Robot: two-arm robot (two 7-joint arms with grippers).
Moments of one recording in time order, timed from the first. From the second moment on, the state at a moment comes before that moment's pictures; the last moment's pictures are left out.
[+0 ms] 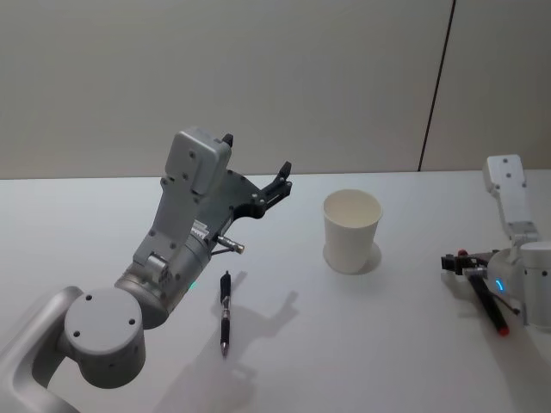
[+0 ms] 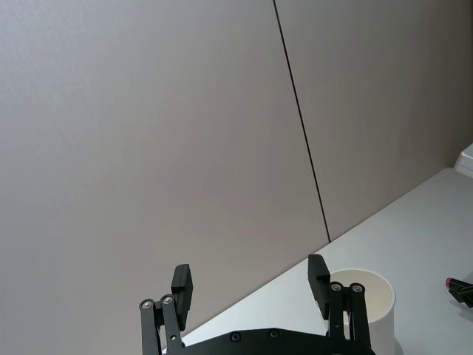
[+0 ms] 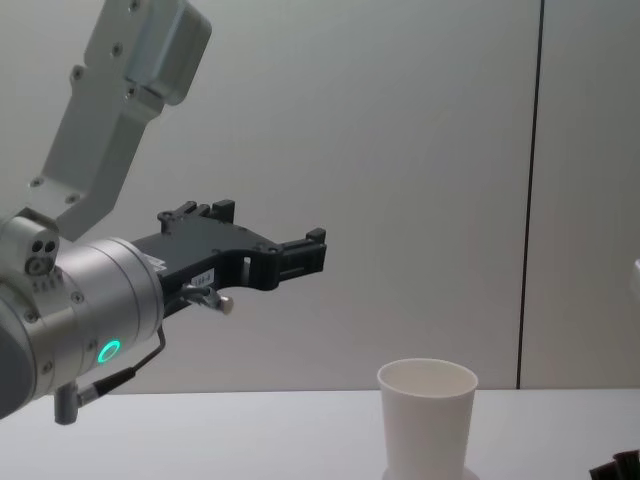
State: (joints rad) left arm -0.24 0.38 0.45 -1.63 -0.20 0.01 -0.01; right arm 0.43 0.12 -0.19 -1.14 0.16 0.71 -0.09
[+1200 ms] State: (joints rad) left arm -0.24 0.38 0.45 -1.63 -0.20 0.01 -0.01; right arm 0.46 0.10 -0.18 -1.06 0.14 0.66 -0.09
